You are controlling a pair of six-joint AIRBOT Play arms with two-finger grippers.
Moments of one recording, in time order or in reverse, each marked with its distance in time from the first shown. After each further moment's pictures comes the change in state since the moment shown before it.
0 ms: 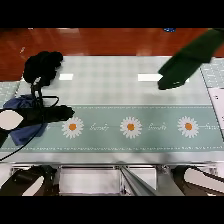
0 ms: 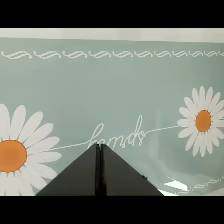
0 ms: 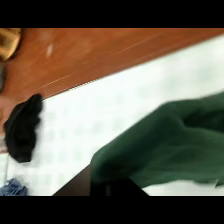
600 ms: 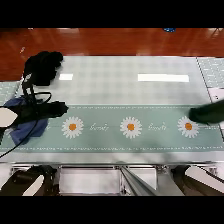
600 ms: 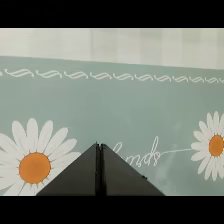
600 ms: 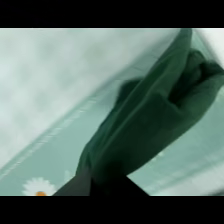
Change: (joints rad) left arm 0.081 0.002 0.013 0.023 0.025 0.003; right arm -0.418 0.129 -0.128 -0.479 0.375 0.041
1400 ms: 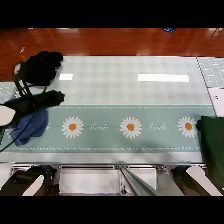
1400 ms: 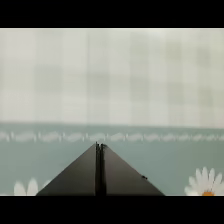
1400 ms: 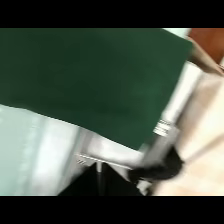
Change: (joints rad) left arm 0.003 -0.021 0.051 0.000 0.211 0.024; right arm -0.177 0.187 -0.423 -0.457 -0.030 0.047
